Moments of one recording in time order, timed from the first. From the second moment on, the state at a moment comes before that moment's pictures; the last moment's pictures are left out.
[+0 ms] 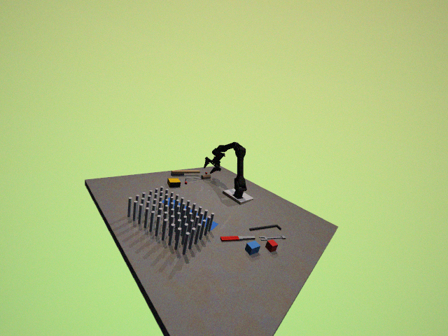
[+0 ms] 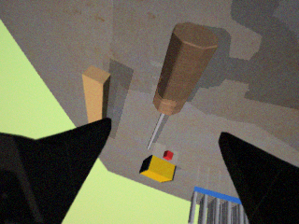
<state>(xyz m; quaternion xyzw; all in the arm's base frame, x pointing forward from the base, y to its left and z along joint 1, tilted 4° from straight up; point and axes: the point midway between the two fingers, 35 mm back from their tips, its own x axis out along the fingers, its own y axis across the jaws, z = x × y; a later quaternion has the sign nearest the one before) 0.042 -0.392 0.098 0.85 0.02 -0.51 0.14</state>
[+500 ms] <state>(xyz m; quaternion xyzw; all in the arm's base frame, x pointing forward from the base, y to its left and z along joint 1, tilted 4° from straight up) 0.040 -0.395 0.100 0.86 -0.02 -0.50 0.09</state>
